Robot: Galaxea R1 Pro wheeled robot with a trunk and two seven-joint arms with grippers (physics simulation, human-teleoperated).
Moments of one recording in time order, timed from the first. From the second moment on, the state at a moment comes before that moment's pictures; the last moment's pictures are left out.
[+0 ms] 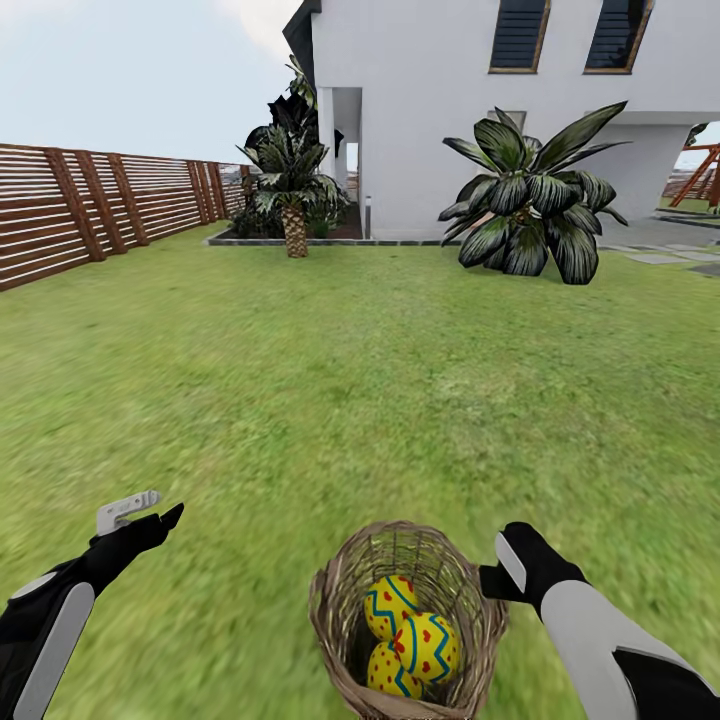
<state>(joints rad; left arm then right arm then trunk) -0.24 0.22 0.22 -1.46 0.44 0.53 0.01 -0.80 -0.02 -0.20 -0.36 0.01 0.86 -0.19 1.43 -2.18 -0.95</state>
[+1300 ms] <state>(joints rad) -0.24 0.22 0.15 -1.37 0.43 0.45 0.02 -0.80 -0.02 -0.20 -0.37 0.00 0.81 -0.17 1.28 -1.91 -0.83</state>
